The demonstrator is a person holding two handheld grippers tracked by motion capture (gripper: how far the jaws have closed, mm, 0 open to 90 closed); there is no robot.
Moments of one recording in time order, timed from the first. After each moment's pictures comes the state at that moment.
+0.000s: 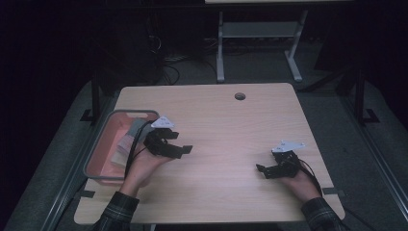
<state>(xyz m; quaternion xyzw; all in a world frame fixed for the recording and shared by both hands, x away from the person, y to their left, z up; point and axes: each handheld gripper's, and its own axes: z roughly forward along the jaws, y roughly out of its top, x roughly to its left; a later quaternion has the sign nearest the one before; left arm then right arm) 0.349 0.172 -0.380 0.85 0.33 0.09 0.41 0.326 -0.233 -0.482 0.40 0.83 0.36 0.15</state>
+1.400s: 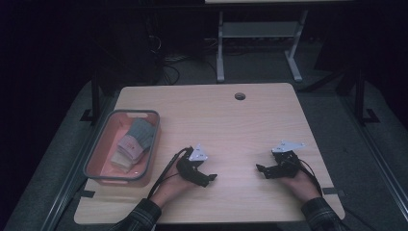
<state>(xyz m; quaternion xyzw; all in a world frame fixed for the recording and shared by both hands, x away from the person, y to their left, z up) 0.327 0.103 -0.479 0.89 0.23 0.10 0.38 0.325 -0.233 -0.482 0.40 0.83 0.36 0.15</state>
